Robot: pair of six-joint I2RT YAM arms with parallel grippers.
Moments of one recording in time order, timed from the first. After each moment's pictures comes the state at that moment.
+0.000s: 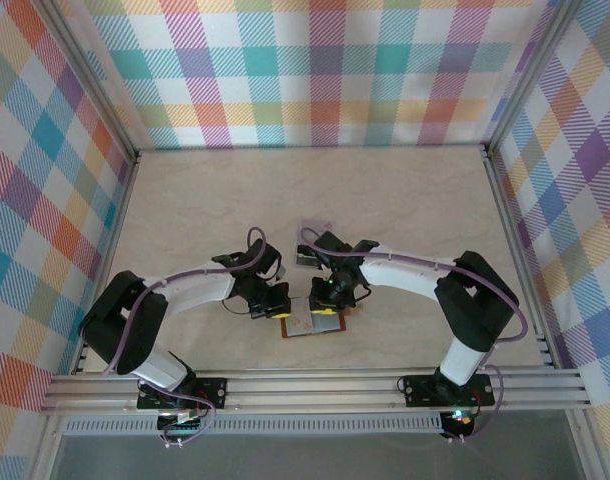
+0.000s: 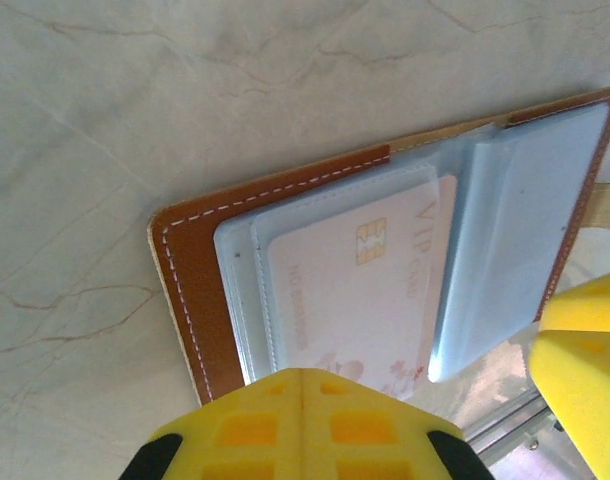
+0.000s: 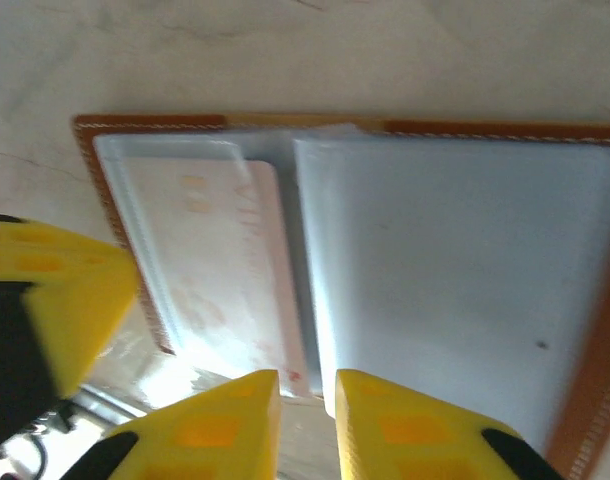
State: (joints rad) left arm -0.65 1.54 0.77 -0.50 0.44 -0.76; right arm 0.85 1.71 1.06 -0.64 -0.40 0.81
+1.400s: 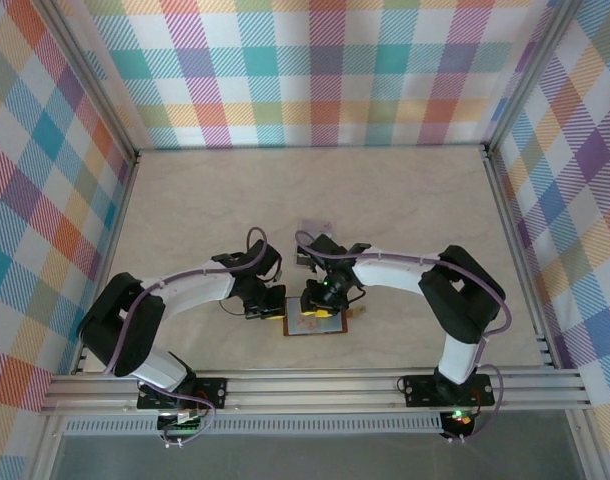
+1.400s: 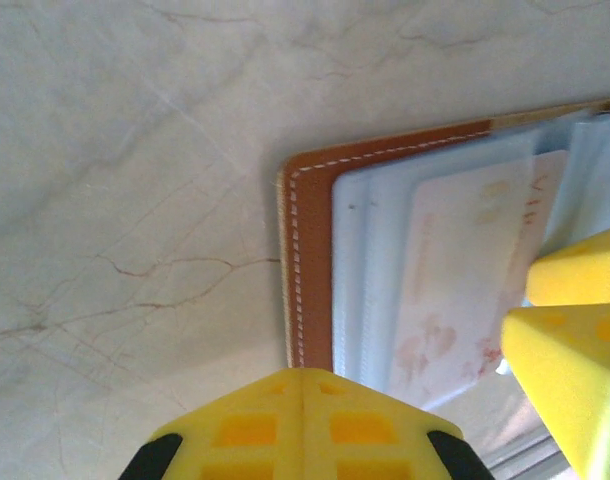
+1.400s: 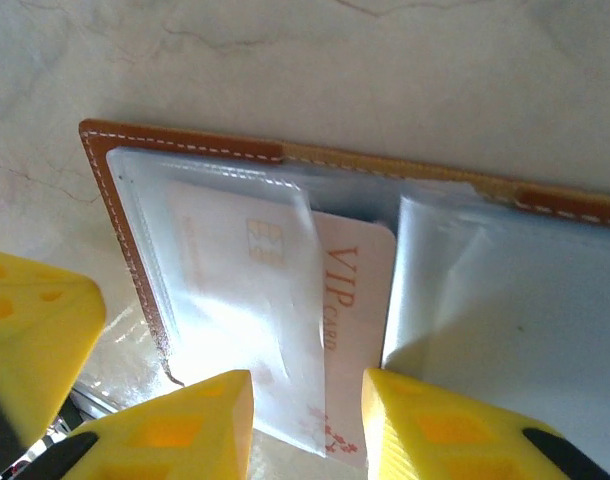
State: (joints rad) left arm -0.66 1.50 0.79 -0.59 0.36 -0.72; right arm 0.85 1.77 1.05 -0.57 -0.43 0.82
